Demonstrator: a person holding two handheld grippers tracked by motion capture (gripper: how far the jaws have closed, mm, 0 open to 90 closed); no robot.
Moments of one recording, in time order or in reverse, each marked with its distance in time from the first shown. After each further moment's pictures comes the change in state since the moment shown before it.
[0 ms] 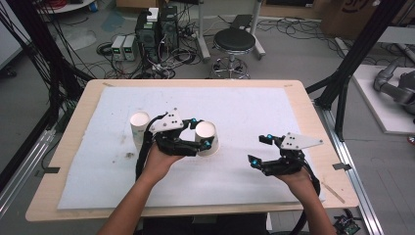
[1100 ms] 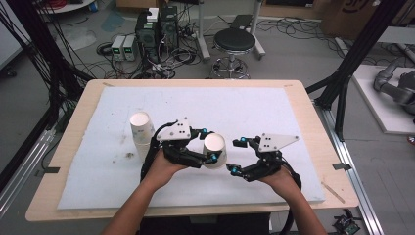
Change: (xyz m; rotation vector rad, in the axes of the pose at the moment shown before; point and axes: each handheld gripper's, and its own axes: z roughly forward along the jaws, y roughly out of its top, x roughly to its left) left arm -0.018 -0.005 0.010 0.017 -0.160 0.043; right arm 0.030 0.022 0.042 -0.020 0.245 -0.076
